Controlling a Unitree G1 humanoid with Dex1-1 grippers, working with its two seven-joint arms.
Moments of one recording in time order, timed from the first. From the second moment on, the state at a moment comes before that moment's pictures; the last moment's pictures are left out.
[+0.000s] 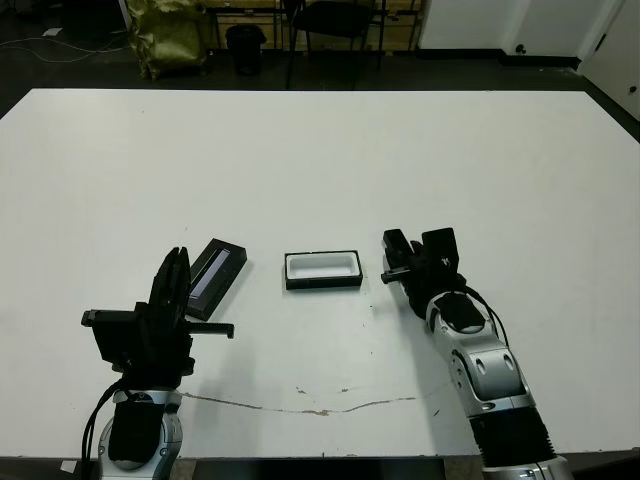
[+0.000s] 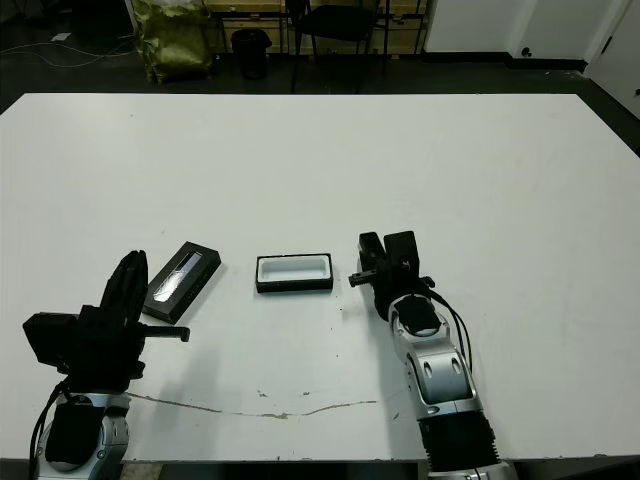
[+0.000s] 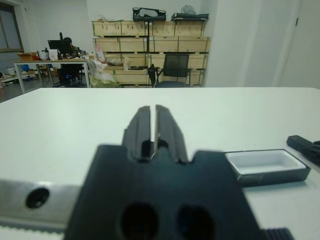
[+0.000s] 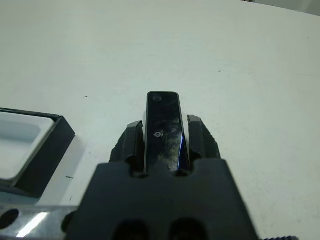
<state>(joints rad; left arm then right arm) 0.35 0.07 -0.05 -0.46 0.02 -0.06 0.01 -0.23 -0.12 0.11 0.11 0.01 0.45 0.08</state>
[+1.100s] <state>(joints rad) 0.36 0.06 -0.06 -0.48 0.03 -0.03 0.02 -0.45 -0.47 -0.03 0.01 0.34 0.54 0.69</state>
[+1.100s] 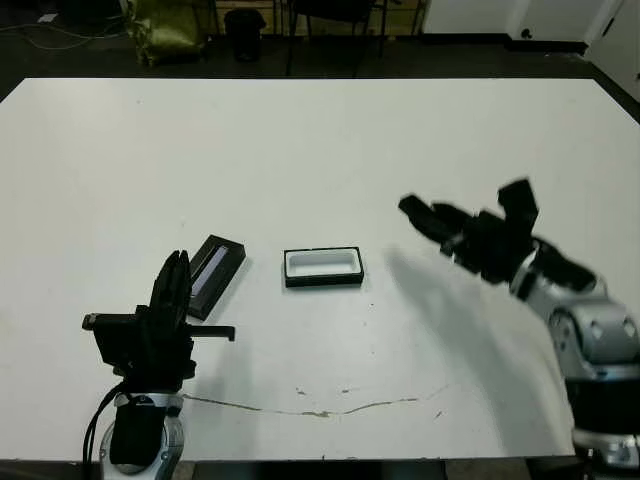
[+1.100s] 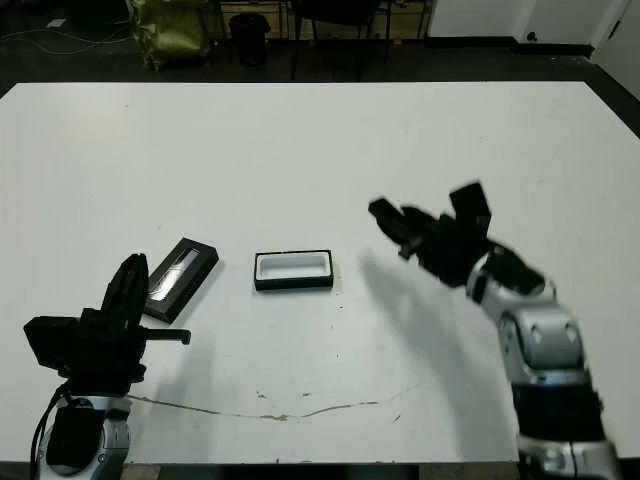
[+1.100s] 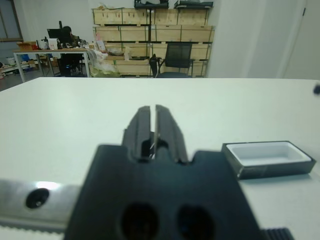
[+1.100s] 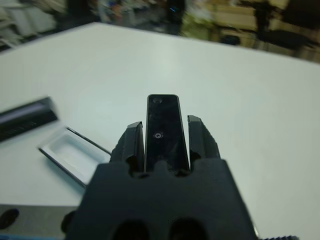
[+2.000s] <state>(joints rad) 0.37 0.05 -0.07 -0.47 0.04 -0.05 0.04 -0.80 -0.44 0.25 0.46 0.22 0.34 1.15</state>
